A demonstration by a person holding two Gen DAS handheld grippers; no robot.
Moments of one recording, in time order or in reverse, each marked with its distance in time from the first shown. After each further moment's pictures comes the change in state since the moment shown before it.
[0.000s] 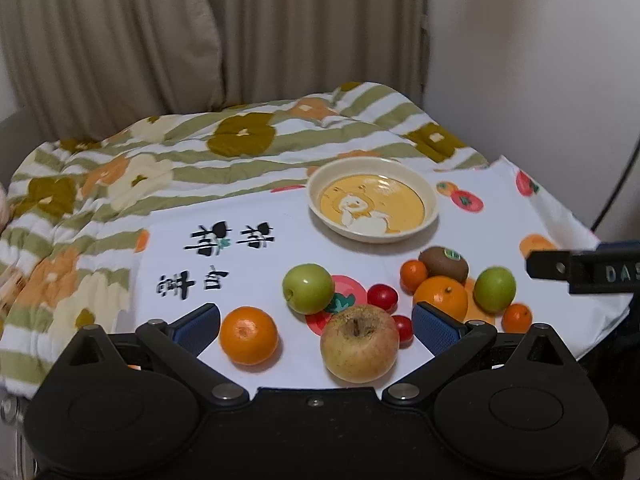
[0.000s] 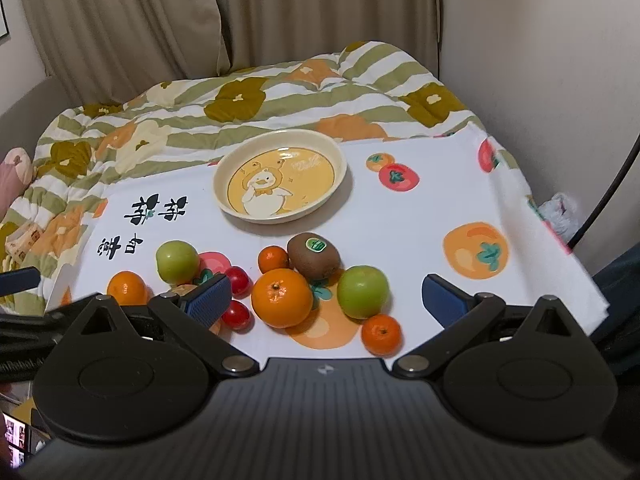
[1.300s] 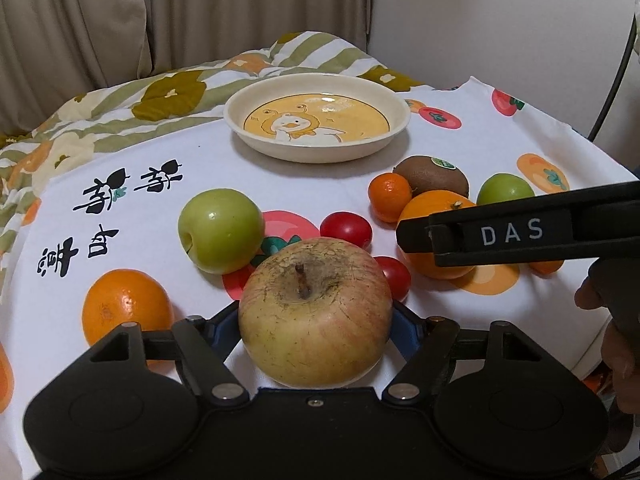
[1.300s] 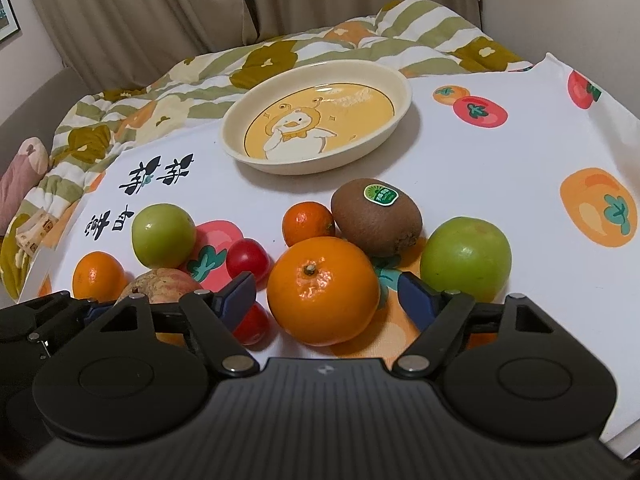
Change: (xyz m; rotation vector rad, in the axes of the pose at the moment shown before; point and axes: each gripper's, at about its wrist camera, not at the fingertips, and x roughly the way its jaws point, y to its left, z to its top) left arm 0.117 -0.021 -0.045 0.093 0.077 -0.135; right arm 0.132 0.016 -0.037 0.029 0.048 0.142
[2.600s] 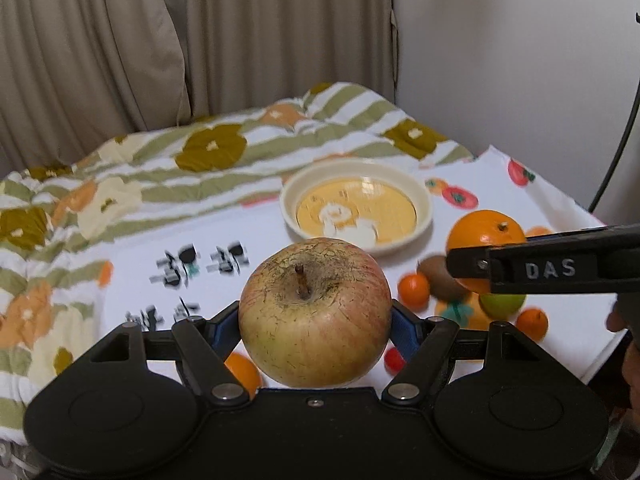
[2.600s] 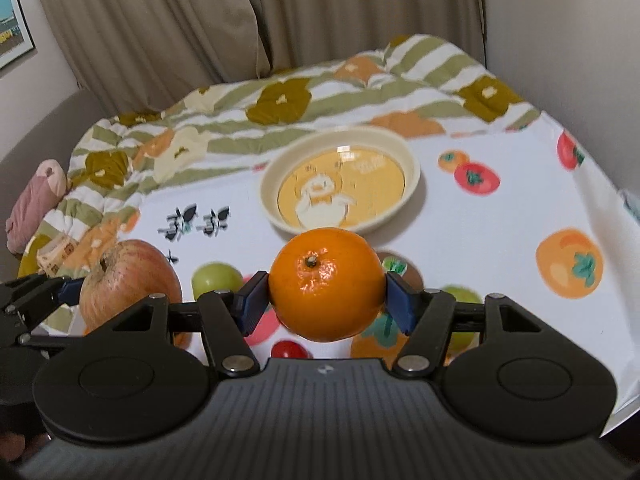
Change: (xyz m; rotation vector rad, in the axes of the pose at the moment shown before) left arm -0.079 0.014 0.058 -0.013 -0.114 0.098; right arm -0.074 0.022 0.049 -0.013 -0.072 0.018
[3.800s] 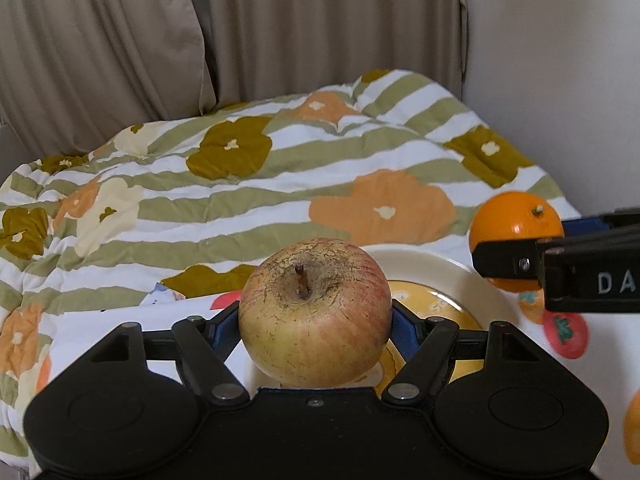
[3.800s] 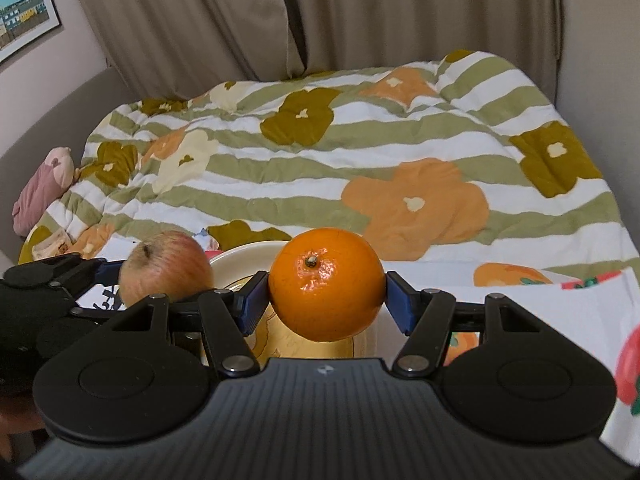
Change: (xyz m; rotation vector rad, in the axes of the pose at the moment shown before) left arm 0.203 -0.024 0.130 -0.083 0.091 0.162; right arm 0.181 -0.097 0.171 -0.162 0.067 0.161
